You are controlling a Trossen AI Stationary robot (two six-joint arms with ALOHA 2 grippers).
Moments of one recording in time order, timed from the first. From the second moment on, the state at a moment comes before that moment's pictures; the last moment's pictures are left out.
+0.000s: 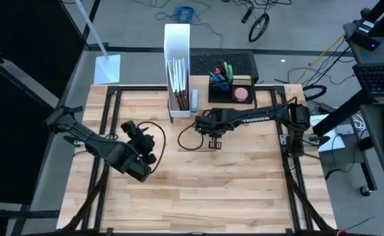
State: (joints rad) left arm -0.51 1.42 1.23 -1.42 -0.98 -0.82; right arm -0.11 1.88 1.41 -0.92 0.24 -0.03
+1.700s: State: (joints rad) left arm -0.51 1.42 1.23 -1.40 -0.95 -0.82; right arm 0.21 1.80 0.72 0.12 0.82 0.93
